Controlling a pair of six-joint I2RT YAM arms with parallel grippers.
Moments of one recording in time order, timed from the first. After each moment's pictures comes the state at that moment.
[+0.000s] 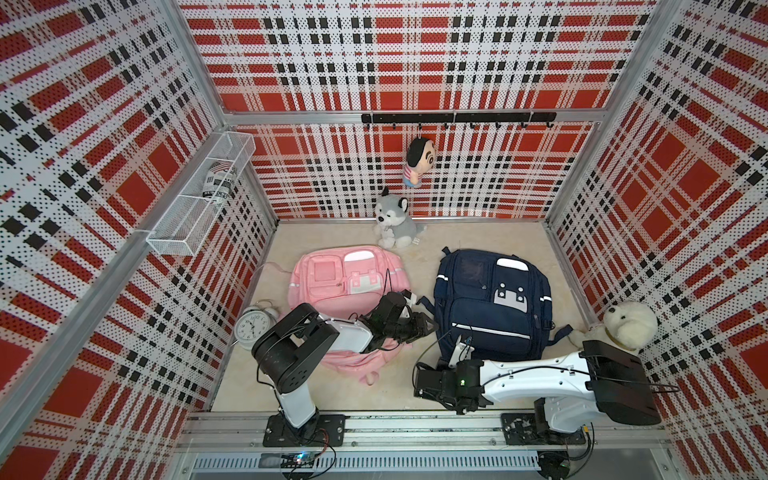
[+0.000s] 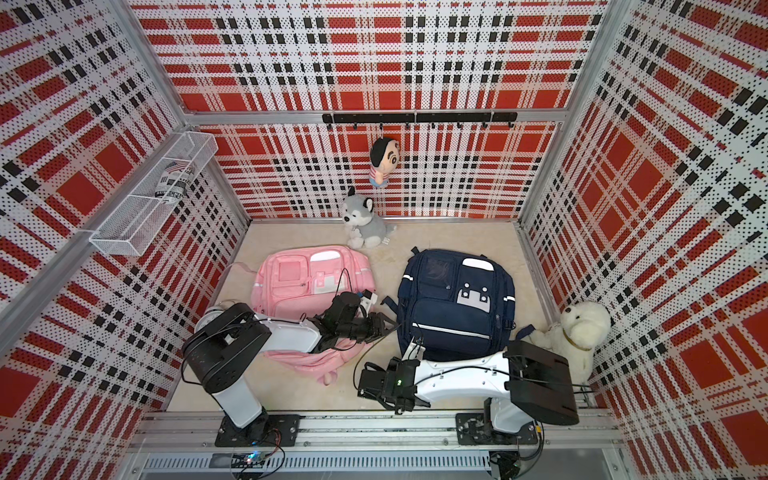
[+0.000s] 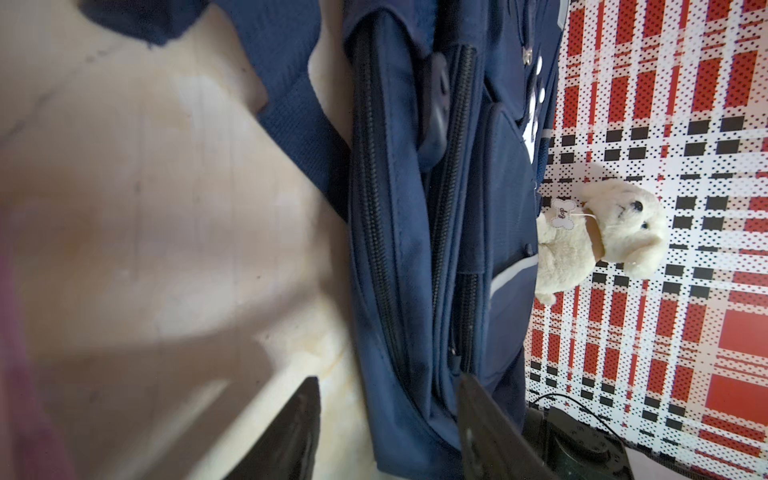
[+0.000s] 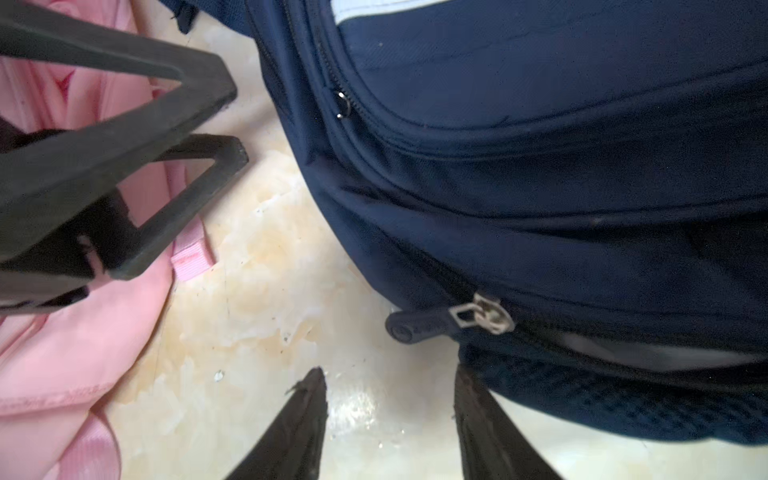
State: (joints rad) left arm -0.73 1.75 0.68 0.45 0.48 -1.01; right arm 1.39 1.50 0.84 -0.79 0.59 1.78
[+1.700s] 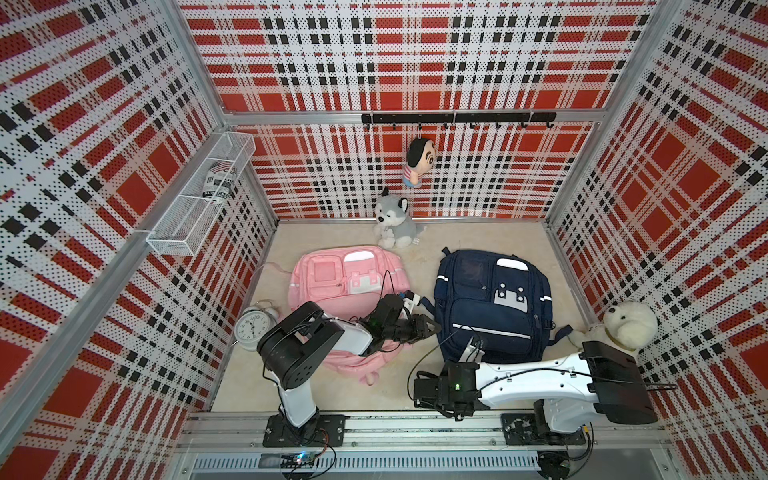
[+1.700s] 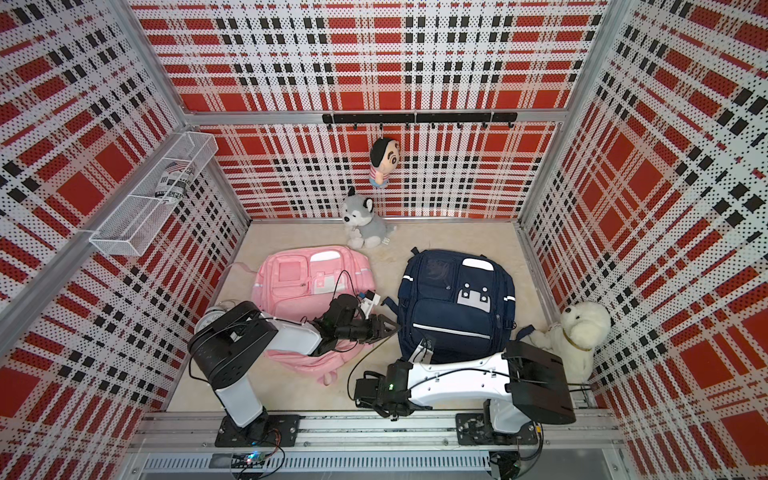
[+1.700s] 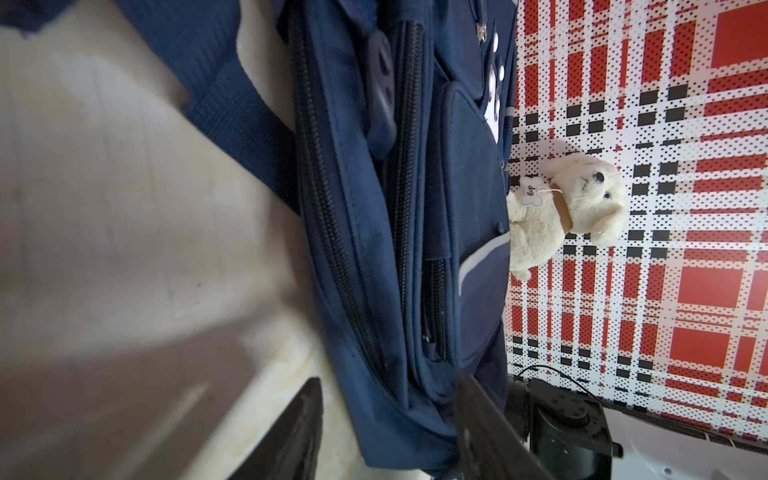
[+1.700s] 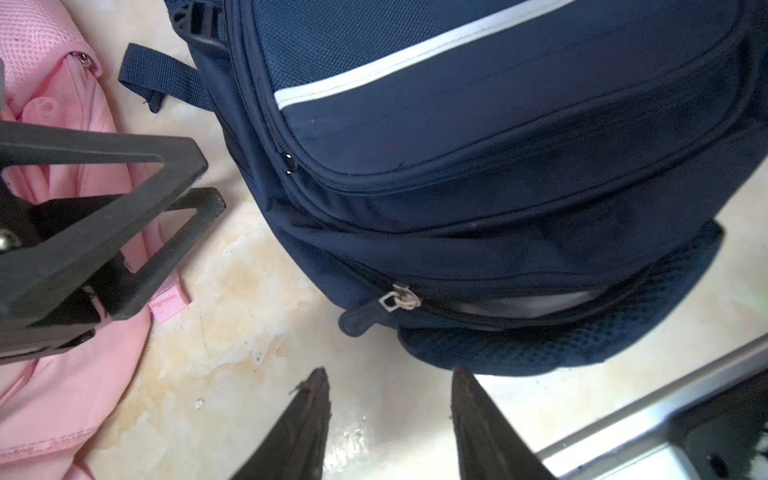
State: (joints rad) left arm -0.73 1.79 0.64 0.60 0.55 -1.00; right arm 1.44 1.52 0.94 -1.06 0.64 2.00
